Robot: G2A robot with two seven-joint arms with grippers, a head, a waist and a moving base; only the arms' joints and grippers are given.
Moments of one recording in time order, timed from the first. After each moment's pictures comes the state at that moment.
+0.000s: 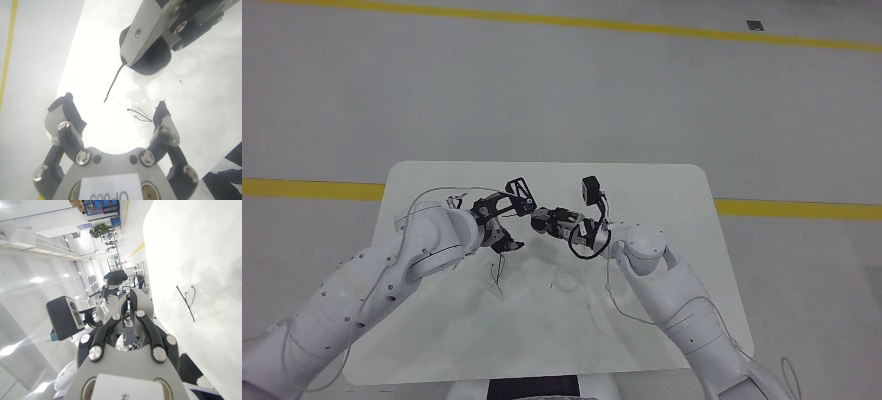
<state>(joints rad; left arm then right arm) 1.07 -1.00 -0.86 -1.86 1.12 -0.31 -1.01 -1.19 -1.22 1.01 -1.44 0.36 0.16 0.69</state>
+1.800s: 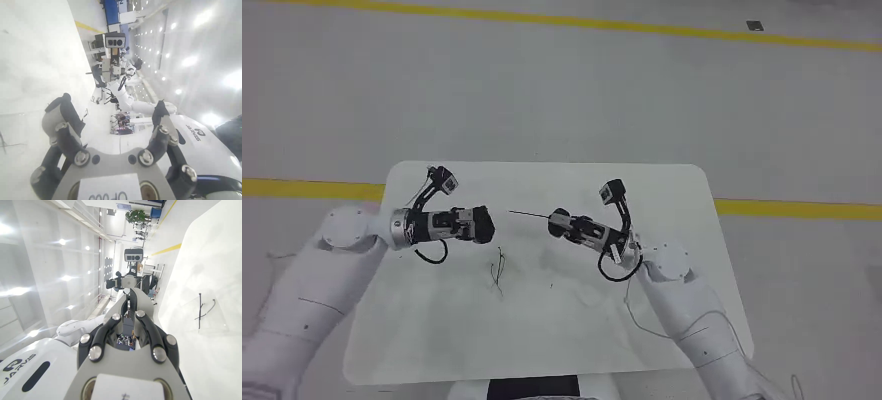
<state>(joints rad) 1.18 -1.04 -1.22 -1.28 -0.60 -0.34 -1.31 -1.29 -1.19 1.13 -1.43 0.42 -0.34 0.91</state>
